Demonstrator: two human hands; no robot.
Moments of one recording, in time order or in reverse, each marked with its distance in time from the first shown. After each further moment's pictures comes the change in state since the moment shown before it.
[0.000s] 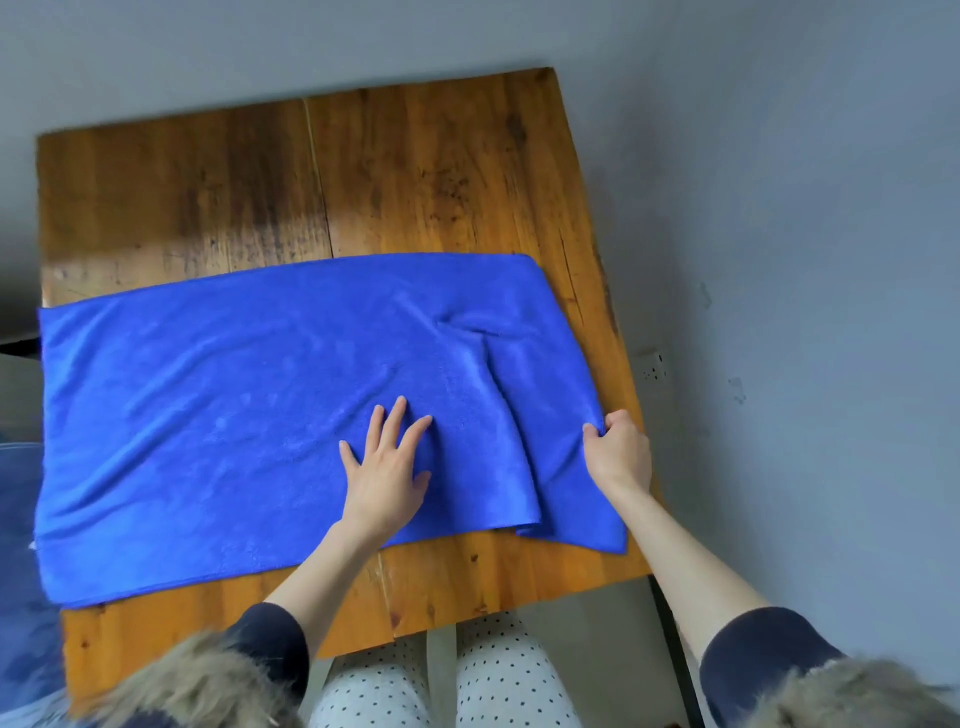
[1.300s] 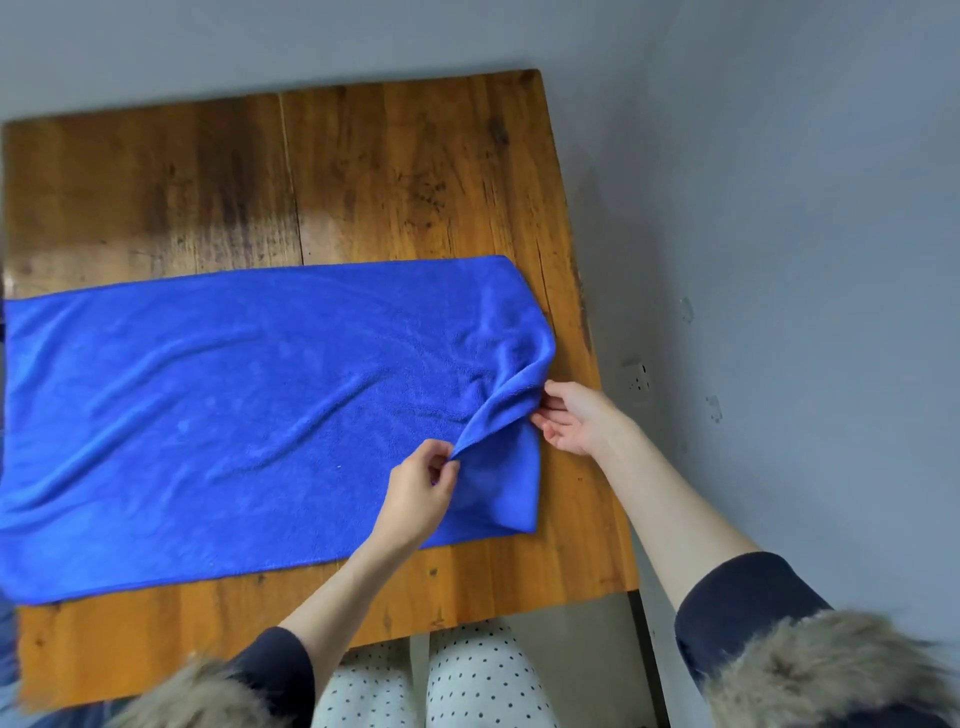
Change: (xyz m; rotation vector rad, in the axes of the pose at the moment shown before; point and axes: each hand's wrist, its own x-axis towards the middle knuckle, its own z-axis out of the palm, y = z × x) left_hand 0.002 0.081 0.002 -0.826 0.064 -0.148; right_hand 0.056 -0.049 -0.032 0.831 -0.621 0.562
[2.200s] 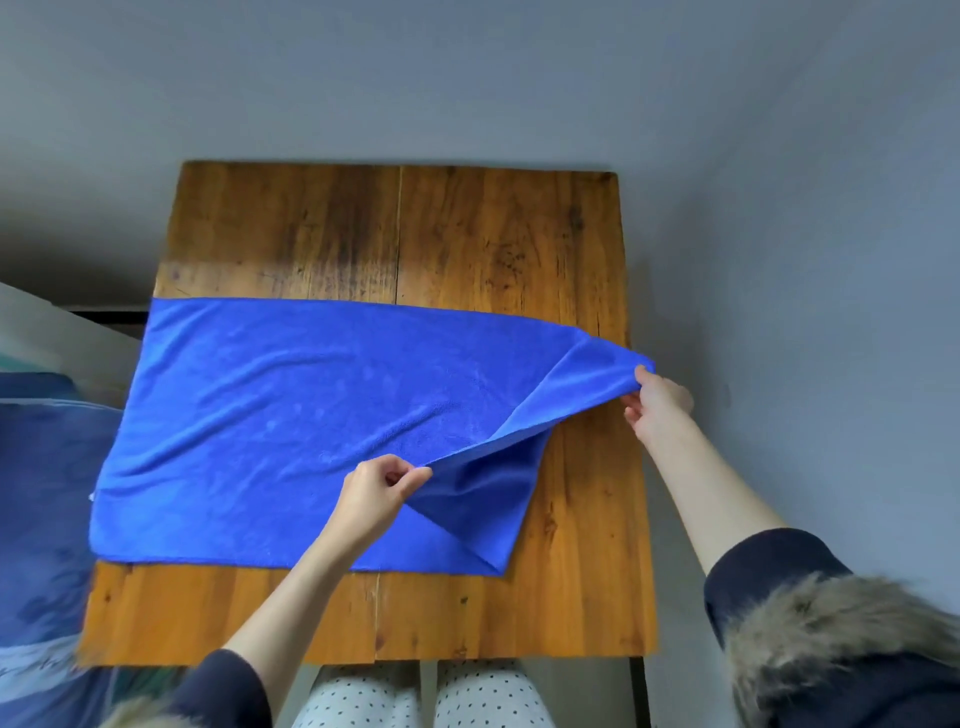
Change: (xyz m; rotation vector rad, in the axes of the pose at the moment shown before) left_hand -0.014 -0.007 -0.104 -0.002 0.124 -0.096; right_hand -0.029 -0.068 0.022 0.109 0.347 -0.394
